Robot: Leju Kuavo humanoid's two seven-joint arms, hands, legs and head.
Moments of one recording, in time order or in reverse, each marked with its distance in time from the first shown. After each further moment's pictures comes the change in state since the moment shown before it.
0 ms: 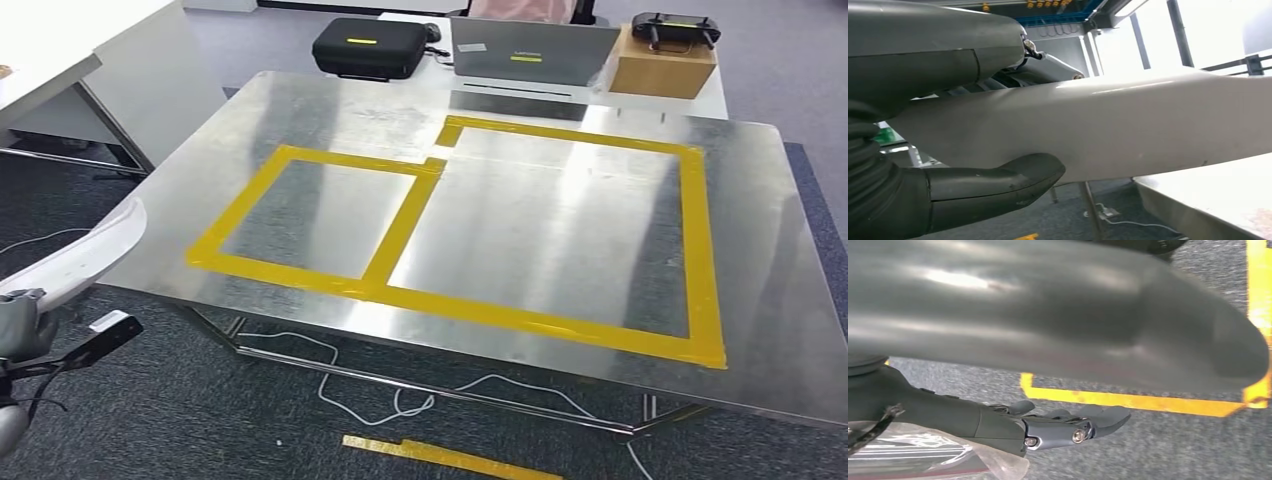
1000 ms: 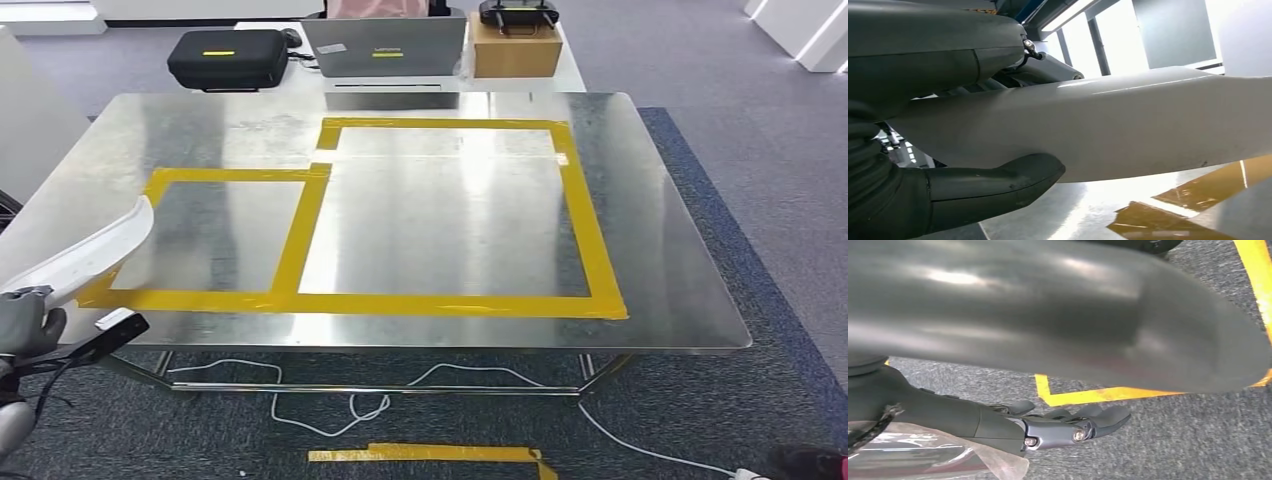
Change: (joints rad) left arm -0.012 -0.011 -0.015 0.006 0.004 0.002 -0.002; right arm -0.003 0.000 0.006 0.000 0.018 -0.029 -0.011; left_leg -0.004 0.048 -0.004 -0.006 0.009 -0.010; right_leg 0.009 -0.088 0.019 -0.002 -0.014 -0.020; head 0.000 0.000
